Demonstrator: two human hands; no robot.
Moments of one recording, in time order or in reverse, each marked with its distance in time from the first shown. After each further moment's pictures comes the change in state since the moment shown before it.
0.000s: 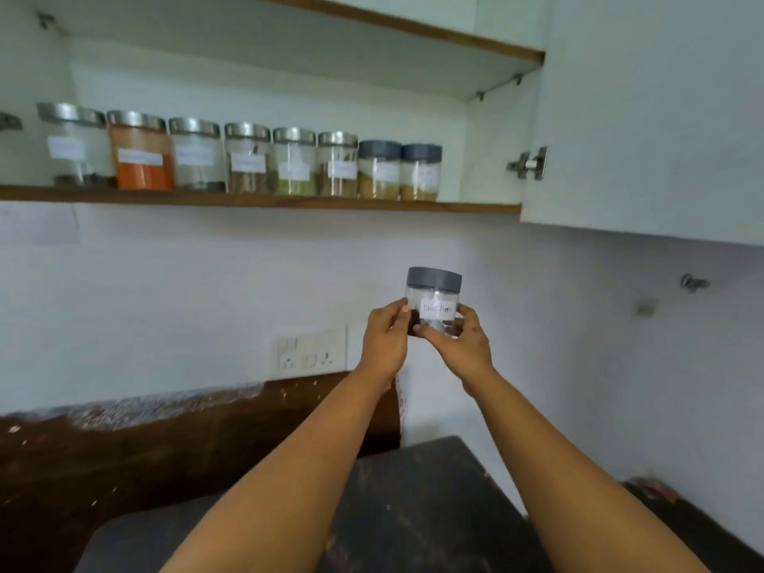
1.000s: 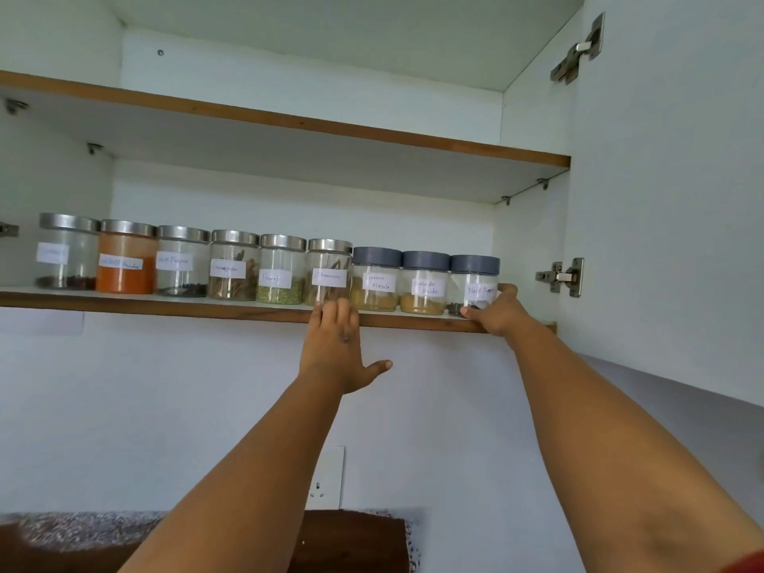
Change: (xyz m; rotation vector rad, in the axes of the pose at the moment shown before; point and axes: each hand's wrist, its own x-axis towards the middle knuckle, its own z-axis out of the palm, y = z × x) left_hand 0.193 0.078 -0.021 1.730 0.421 0.397; right_hand 0.324 -0.113 -0.073 -0.277 -0.101 -0.114
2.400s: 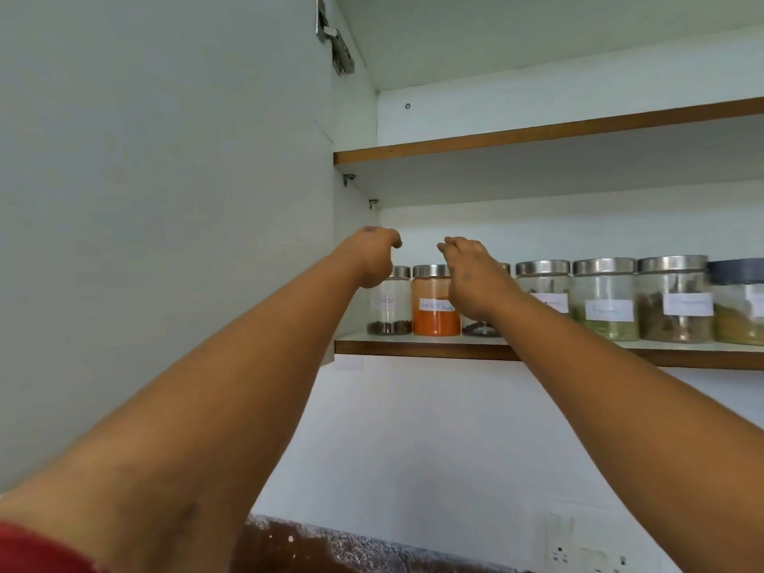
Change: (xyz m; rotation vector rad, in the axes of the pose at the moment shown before) left_hand 0.030 -0.435 -0.091 -0.097 -0.185 -0.138; right_hand -0.149 -0.369 0.331 -0.336 0.041 -0.873
